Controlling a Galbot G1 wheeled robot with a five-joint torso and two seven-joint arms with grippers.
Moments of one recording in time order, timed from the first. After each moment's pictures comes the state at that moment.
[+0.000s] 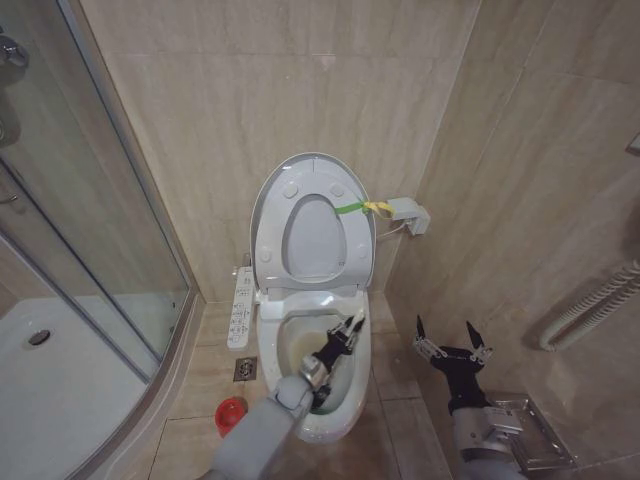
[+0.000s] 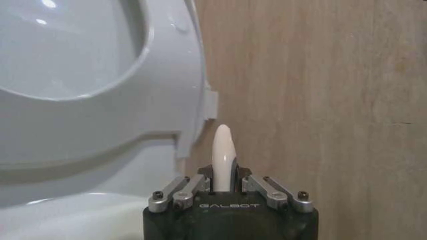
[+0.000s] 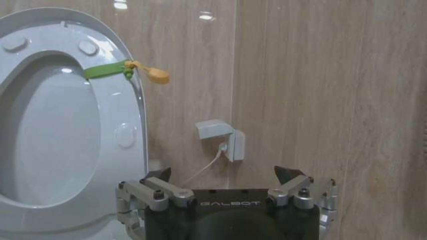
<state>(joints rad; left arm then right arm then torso) 0.68 -1.51 0.23 -0.87 -0.31 -0.63 0.24 -1.65 1.43 0.58 2.22 0.12 0.01 0.25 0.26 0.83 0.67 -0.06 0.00</state>
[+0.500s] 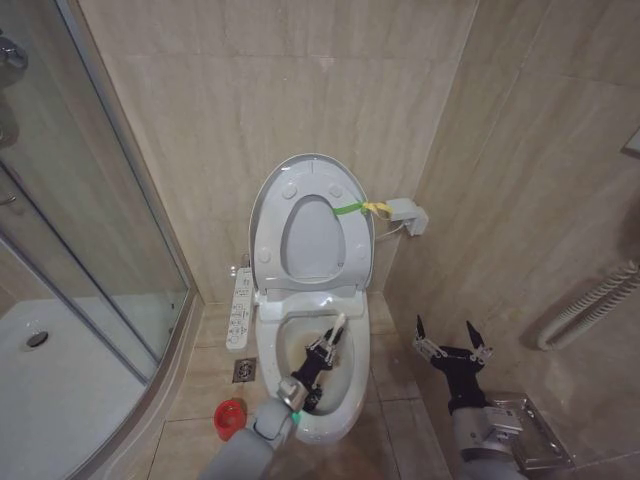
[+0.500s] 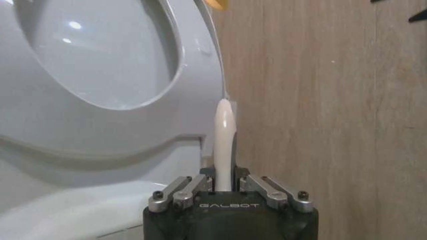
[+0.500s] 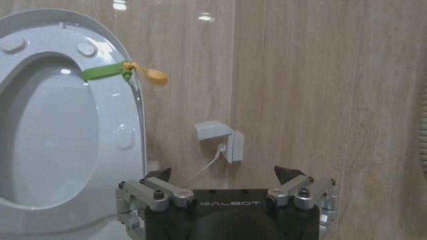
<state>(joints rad) 0.86 -1.41 0.14 -1.04 -0.26 -0.62 0.19 -1.65 1.43 0.58 2.22 0.12 0.01 0.25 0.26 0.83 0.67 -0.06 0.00</state>
